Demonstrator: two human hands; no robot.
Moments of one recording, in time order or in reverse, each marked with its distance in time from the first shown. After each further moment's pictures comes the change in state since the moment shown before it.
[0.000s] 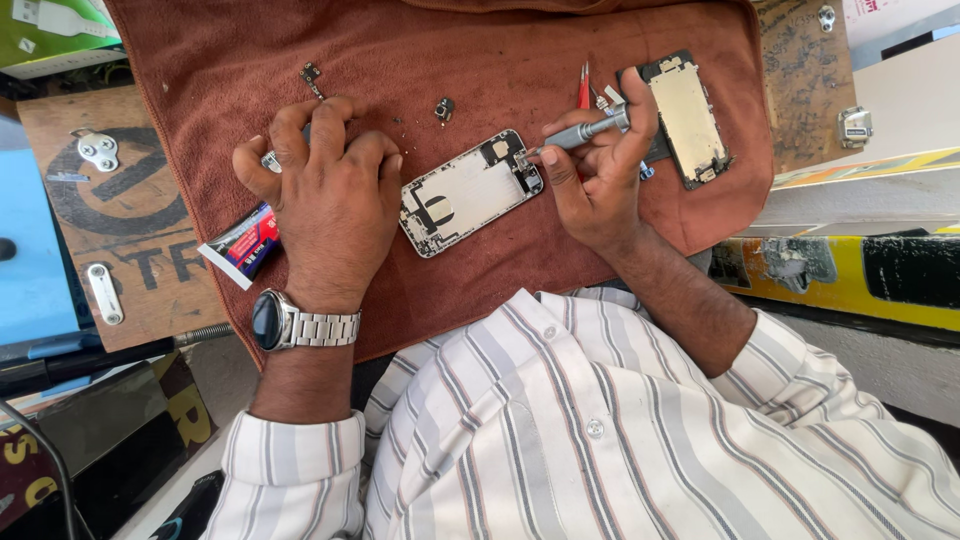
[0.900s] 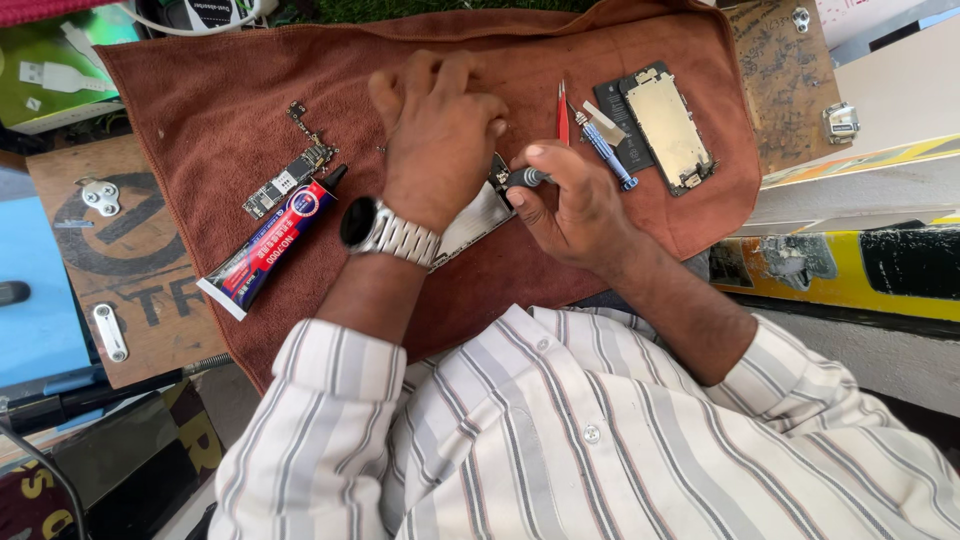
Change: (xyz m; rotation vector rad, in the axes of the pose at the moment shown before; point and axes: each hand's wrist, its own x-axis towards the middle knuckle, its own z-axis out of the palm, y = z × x) left_hand 0.089 0.071 0.052 -0.281 -0.090 0.149; right_hand 0.025 -0.042 -0.001 -0.331 -0.100 -0.335
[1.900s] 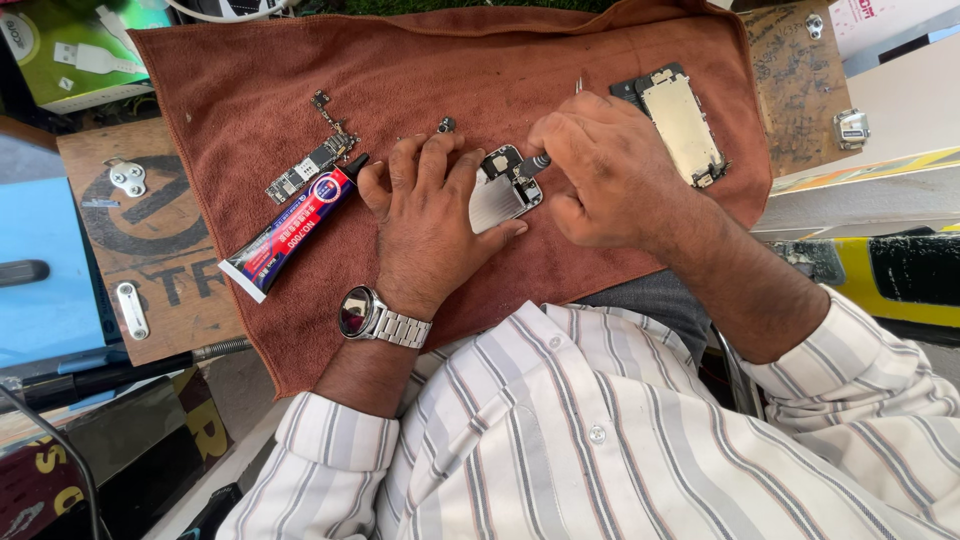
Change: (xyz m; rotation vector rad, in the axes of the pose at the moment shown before) left_hand -0.080 0.016 -0.039 -0.041 -0.048 -0.100; right_hand 0.066 -0.033 -0.046 -0.388 -0.335 -0.057
